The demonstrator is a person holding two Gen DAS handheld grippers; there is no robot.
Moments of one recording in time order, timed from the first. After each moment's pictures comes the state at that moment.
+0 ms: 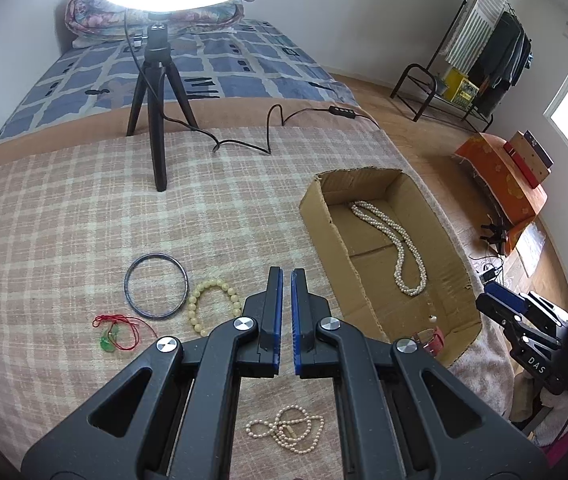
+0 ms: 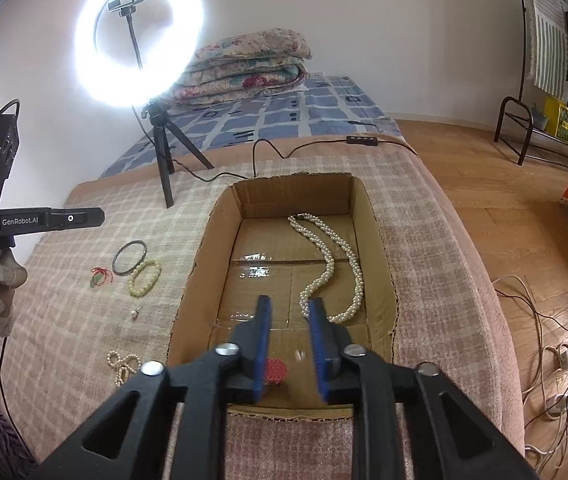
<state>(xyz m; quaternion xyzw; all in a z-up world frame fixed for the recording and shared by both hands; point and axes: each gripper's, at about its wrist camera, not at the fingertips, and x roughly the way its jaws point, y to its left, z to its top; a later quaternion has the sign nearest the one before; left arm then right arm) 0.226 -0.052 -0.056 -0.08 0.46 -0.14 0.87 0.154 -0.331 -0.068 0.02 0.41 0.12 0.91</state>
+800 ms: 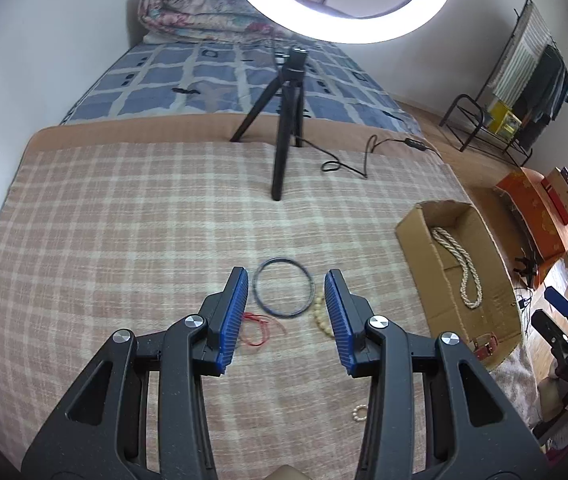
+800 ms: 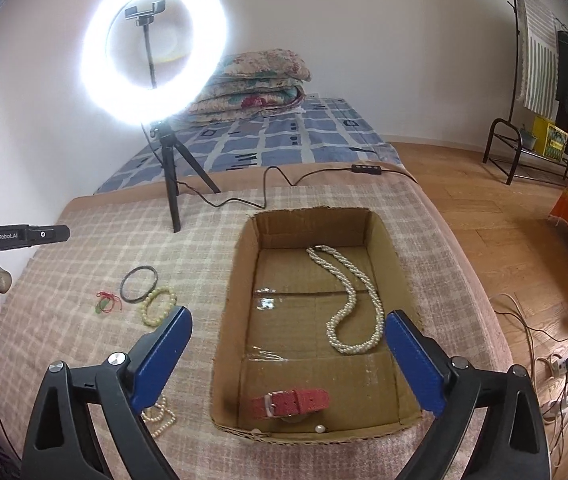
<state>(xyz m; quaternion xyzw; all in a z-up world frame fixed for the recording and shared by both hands) 0.214 0.064 -0.050 -0.10 0.45 -0.06 0.88 0.154 -0.280 -0.043 0.01 0.37 0.10 0.92</state>
